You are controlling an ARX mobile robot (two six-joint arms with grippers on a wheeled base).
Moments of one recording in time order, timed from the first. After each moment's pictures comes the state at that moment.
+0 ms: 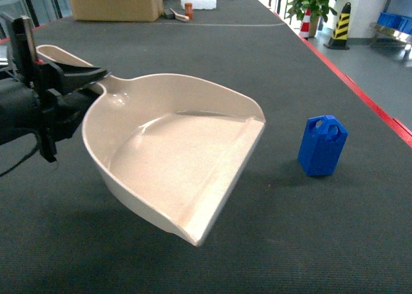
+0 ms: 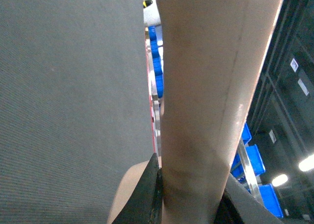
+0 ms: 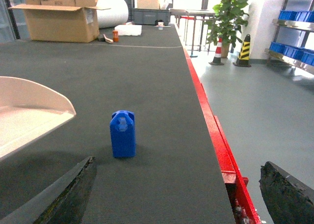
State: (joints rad) left arm -0.03 1.99 0.74 1.28 0.50 -1.28; right arm 0.00 0.00 0.01 0.00 0.00 0.00
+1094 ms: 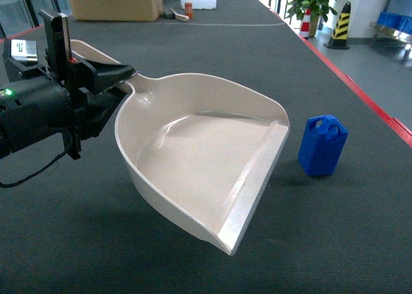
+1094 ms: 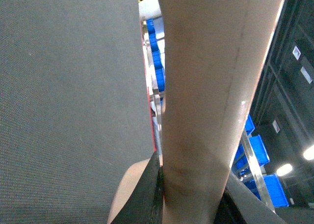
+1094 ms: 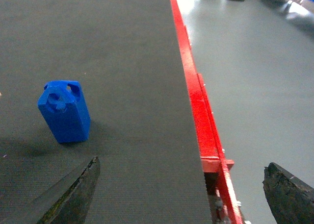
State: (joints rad) left arm -0.12 1.99 0.75 1.28 0.44 -1.25; right arm -0.14 1.11 0.28 0.57 -0.04 -0.07
